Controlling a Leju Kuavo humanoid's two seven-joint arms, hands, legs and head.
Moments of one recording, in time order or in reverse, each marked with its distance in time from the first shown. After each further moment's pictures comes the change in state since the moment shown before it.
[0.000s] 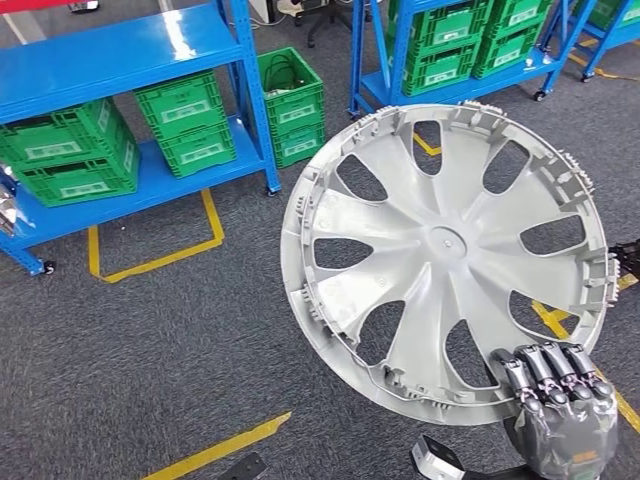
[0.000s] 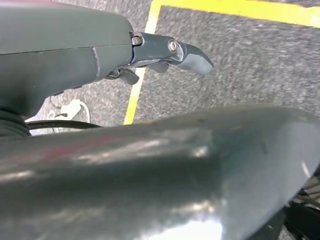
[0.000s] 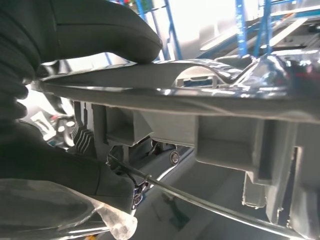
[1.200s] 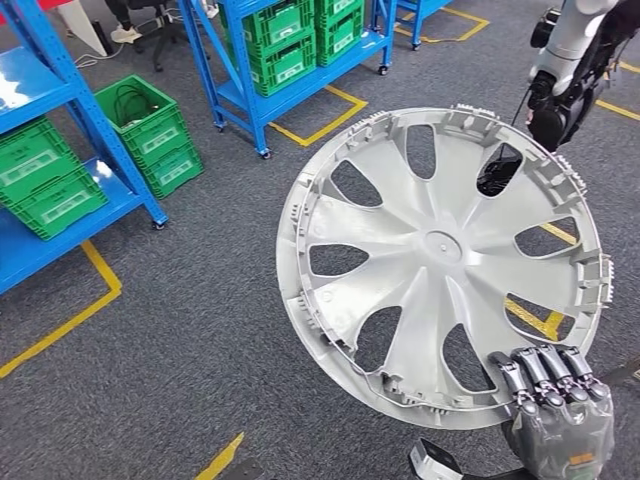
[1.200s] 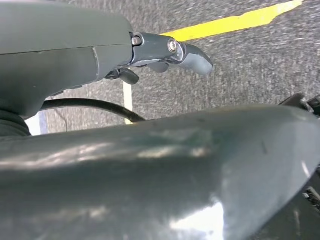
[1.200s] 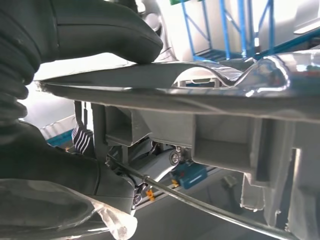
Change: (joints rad) left arm 0.012 0.005 0.000 0.000 0.000 0.000 0.000; right arm 0.016 0.000 0.000 0.000 0.000 0.000 0.000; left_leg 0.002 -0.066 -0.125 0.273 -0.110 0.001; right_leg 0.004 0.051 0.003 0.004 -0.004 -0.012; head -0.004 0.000
